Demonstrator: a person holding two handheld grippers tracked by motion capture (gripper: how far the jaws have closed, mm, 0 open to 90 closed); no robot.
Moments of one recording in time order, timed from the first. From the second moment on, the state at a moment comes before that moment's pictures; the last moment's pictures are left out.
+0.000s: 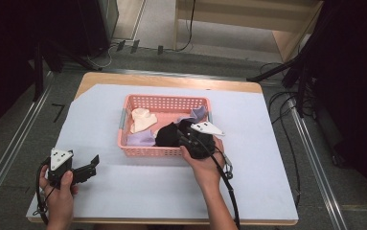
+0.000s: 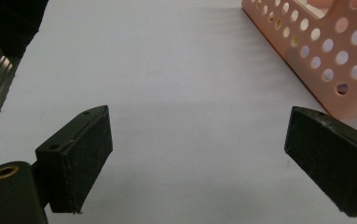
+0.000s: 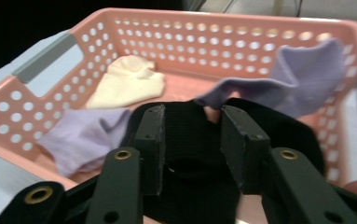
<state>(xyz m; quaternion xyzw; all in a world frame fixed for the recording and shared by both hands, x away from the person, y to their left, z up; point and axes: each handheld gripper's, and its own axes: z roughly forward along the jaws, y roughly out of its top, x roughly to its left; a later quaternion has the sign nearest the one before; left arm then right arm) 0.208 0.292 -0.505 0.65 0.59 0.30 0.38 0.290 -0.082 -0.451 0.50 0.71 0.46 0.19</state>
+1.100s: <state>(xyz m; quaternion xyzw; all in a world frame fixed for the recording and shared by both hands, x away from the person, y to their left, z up) 0.208 0.292 -0.505 0.65 0.59 0.30 0.38 0.324 0.001 -0.460 0.50 0.76 0.40 0.12</state>
